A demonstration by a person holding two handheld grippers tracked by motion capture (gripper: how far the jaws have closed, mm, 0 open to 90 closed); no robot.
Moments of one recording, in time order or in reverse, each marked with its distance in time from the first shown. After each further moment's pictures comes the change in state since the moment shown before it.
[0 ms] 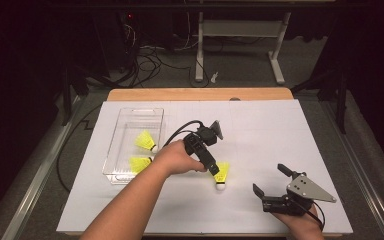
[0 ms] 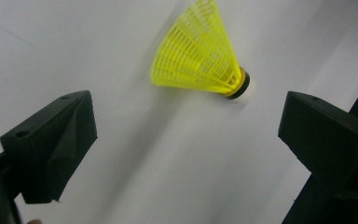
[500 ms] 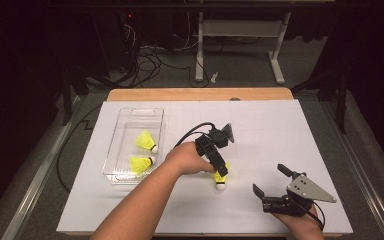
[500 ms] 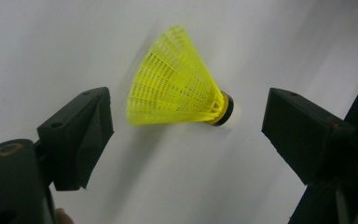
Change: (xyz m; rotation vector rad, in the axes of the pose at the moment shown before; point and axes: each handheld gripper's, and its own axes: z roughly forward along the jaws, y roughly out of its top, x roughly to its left) left arm -0.009 0.021 0.015 0.027 -0.023 0.054; right arm 0.000 0.000 0.000 -0.001 0.001 0.001
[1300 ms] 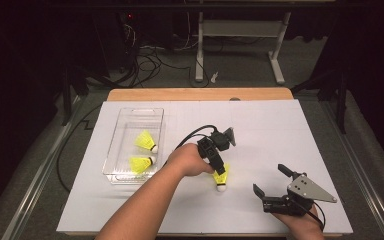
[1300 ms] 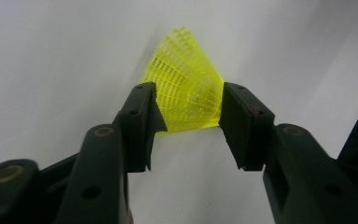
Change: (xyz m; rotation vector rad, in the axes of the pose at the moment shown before) left arm 0.000 0.001 0.011 0.022 0.013 0.039; right arm -0.001 0.000 -0.001 0.000 -0.001 0.005
